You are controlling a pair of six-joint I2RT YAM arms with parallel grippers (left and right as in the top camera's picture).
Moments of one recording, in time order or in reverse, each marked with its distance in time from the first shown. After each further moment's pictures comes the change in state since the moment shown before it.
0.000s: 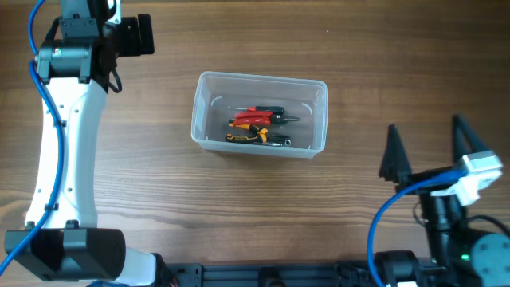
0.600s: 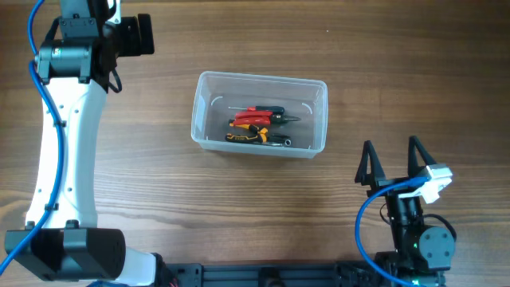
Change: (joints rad) left arm 0.000 0.000 0.000 -0.001 0.000 0.000; right arm 0.000 -0.257 -0.515 0.233 0.031 0.221
